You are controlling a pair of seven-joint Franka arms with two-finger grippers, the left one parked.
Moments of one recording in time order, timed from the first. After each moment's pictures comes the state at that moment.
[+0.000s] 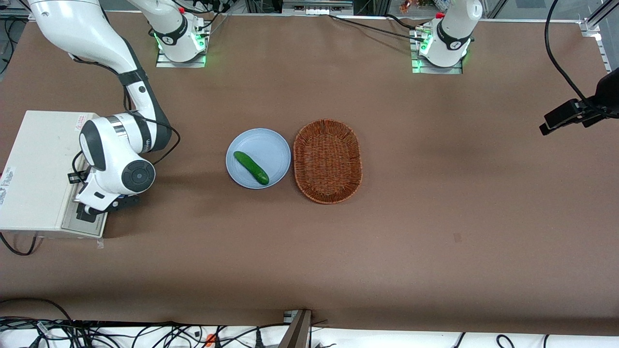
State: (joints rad) arm 0.14 0.53 0.02 -1.65 -0.85 1.65 0.12
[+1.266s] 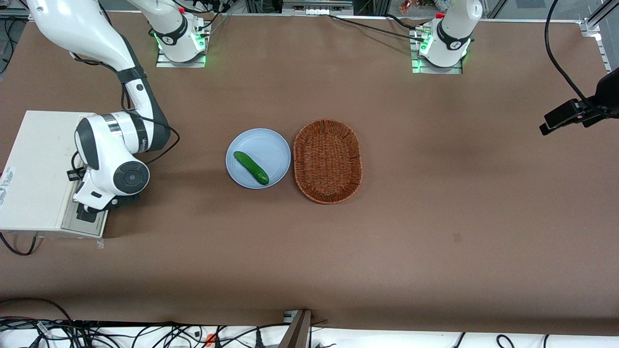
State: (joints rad) arm 0.14 0.52 0.02 -1.62 -0.79 1.60 0.04
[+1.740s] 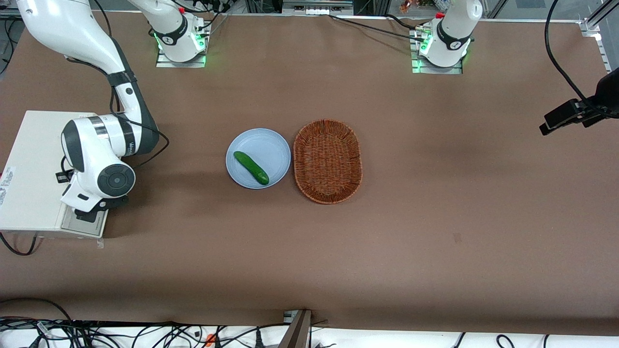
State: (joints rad) arm 0.10 0.53 0.02 -1.62 -0.80 1.63 0.03
